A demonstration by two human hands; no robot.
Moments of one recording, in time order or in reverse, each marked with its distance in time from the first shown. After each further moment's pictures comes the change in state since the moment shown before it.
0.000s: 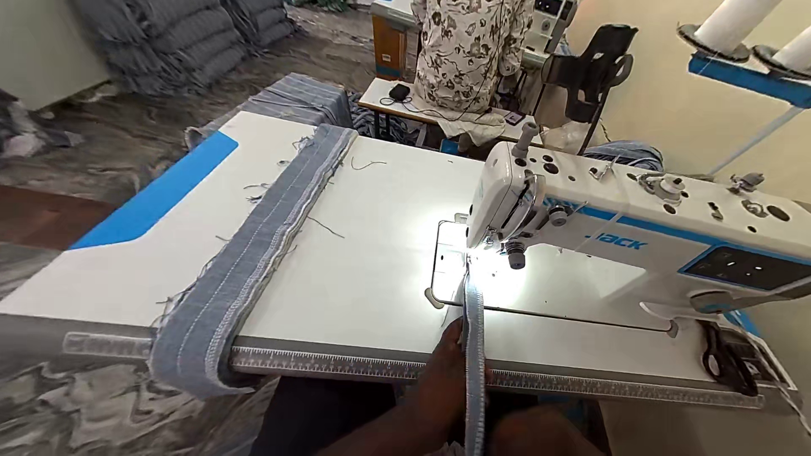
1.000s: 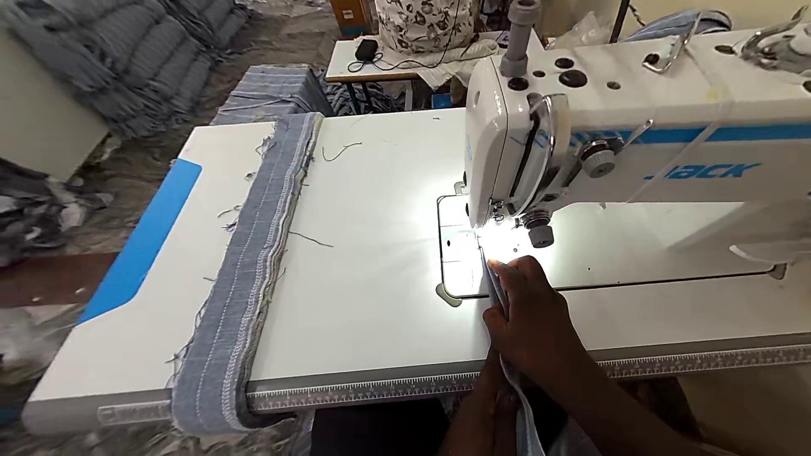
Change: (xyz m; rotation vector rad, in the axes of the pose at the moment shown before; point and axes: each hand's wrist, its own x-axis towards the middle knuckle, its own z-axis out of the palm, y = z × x) left_hand -0.027 -0.029 -0.016 0.546 -0.123 0.169; right_hand 0.125 0.046 -0.006 -0.801 0.613 0.503
